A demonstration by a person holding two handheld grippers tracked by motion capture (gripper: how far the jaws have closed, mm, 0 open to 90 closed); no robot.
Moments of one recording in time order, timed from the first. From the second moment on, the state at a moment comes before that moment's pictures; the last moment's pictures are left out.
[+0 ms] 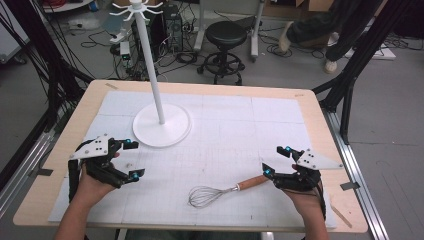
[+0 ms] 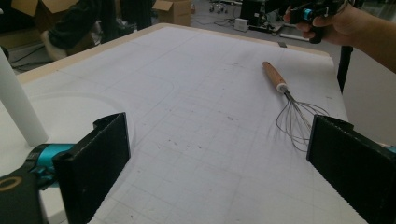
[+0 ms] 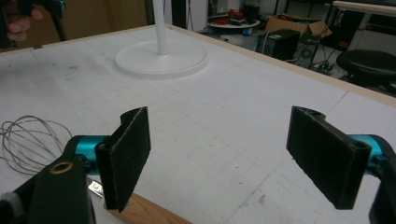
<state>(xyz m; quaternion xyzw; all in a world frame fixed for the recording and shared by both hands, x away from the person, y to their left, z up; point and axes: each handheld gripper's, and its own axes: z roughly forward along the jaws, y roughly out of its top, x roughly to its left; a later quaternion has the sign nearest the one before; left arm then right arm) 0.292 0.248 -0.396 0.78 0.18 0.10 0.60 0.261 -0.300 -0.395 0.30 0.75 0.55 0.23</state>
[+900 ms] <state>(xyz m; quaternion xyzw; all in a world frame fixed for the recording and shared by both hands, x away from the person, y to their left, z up) 0.293 0.250 -0.396 0.77 0.18 0.10 0.60 0.273 -0.258 -0.436 0.23 0.86 0.43 0.15</state>
